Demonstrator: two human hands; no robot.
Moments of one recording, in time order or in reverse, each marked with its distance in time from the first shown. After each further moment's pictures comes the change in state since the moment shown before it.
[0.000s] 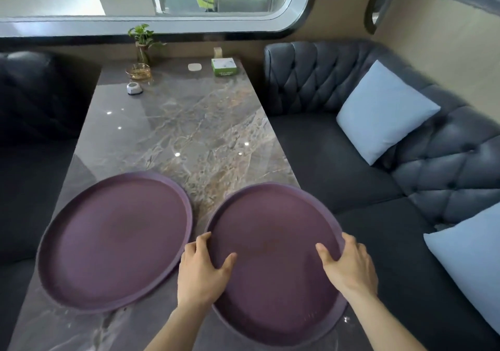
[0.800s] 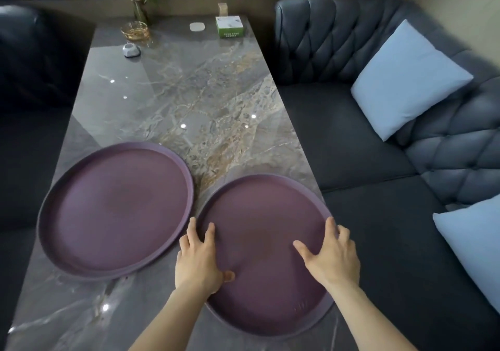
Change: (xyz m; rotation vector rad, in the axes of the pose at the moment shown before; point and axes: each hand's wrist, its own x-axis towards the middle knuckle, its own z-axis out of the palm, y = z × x) left_hand -0.002 -0.029 0.018 0.504 -0.234 0.032; right_hand -0.012 0.001 0.048 -0.216 -0.093 -0.153
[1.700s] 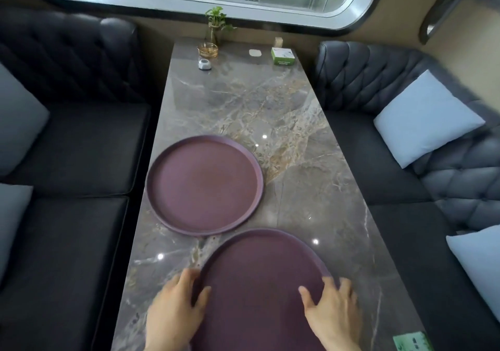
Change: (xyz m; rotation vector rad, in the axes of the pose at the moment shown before) left_hand -0.151 -0.221 -0.001 -0.327 0.320 -0.068; right_hand -0.214 -0.085 0.056 -0.166 0.005 0.048
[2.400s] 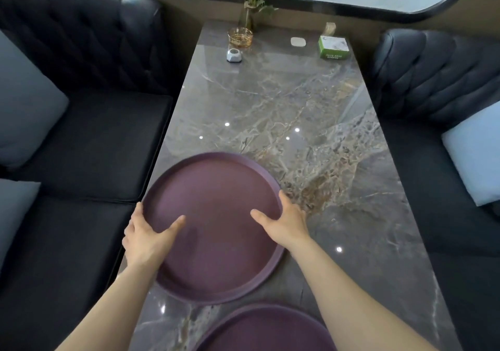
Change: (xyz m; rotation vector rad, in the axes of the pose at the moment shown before) left_hand 0.252 0.009 -0.029 -0.435 0.201 -0.618; right_hand 0.225 -0.245 -0.038 0.561 -0.425 -0.357
